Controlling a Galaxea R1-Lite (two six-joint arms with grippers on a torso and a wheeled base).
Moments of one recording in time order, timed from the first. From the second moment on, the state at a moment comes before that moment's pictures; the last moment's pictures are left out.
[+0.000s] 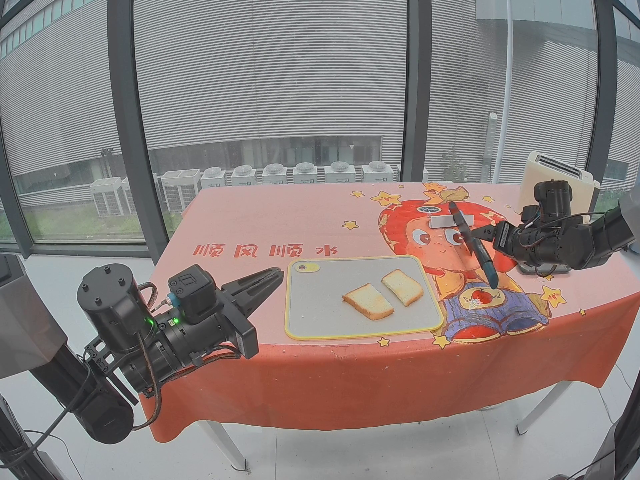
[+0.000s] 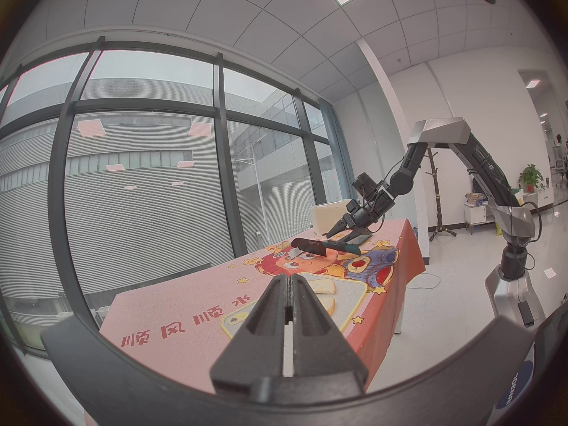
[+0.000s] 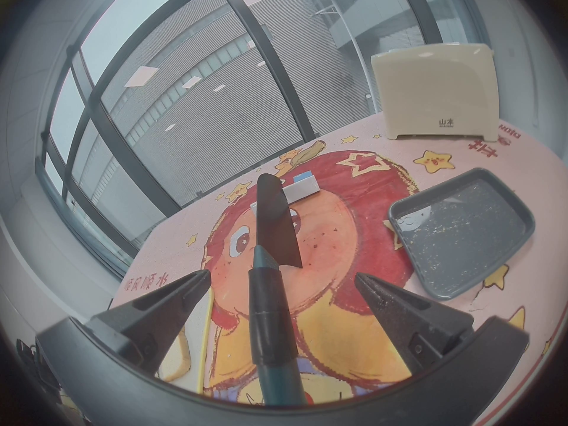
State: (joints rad) left arm -0.51 1.88 -0.38 -1.55 -0.25 0.17; right arm 0.05 2.09 -1.19 -0.31 0.16 0.40
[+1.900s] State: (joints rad) left arm -0.51 1.86 -0.34 -1.55 -0.24 0.21; right arm 0.22 1.87 -0.99 -0.32 0.05 0.17
